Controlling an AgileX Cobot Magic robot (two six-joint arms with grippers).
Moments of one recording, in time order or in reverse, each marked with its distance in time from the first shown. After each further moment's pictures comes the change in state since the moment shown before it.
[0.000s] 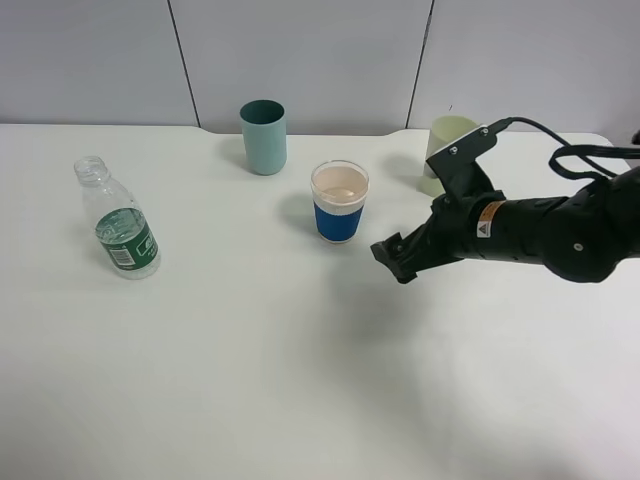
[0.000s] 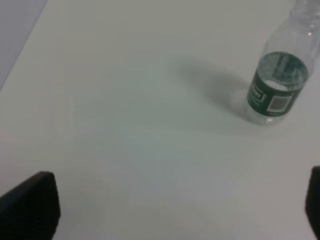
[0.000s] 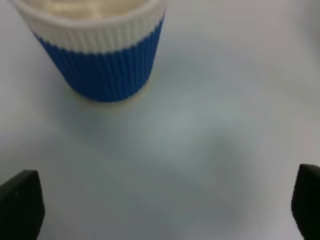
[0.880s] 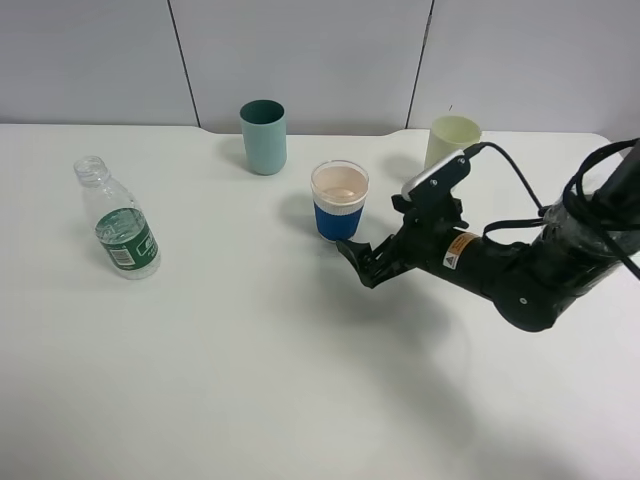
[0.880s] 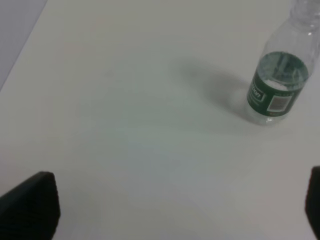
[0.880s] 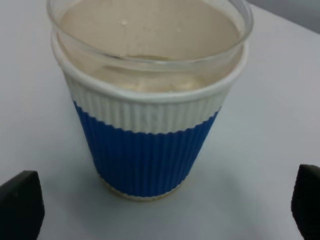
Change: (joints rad) left arm 0.000 0.000 0.000 0.000 0.000 0.000; right arm 0.000 0.354 0.006 -0.038 -0.698 -0.092
